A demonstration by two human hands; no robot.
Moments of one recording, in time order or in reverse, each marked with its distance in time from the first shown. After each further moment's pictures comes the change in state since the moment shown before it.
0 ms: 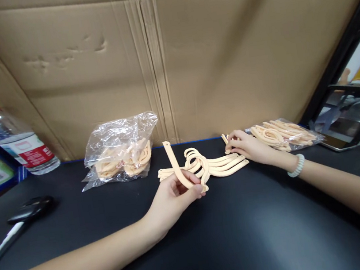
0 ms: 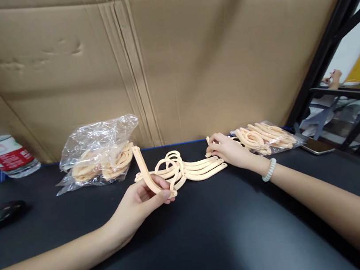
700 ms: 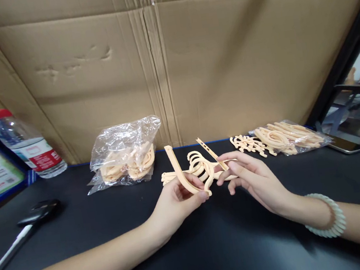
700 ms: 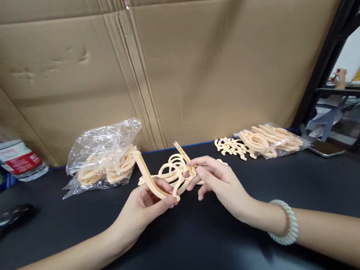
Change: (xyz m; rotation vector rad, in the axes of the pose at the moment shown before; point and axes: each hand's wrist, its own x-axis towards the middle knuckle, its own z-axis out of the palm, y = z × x) left_hand 0.001 -0.003 -0.001 -0.007 -0.011 0.025; right_hand -0.014 -0.130 0.013 1.293 0.225 0.416
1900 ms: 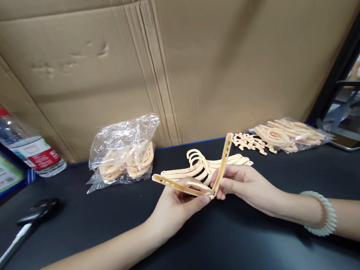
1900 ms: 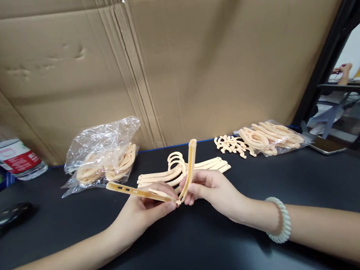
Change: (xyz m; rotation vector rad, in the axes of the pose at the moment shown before) left_hand -0.003 0.002 0.000 0.126 -0.076 0.056; right_hand 0.001 0.018 0.001 0.114 -0.158 0.146
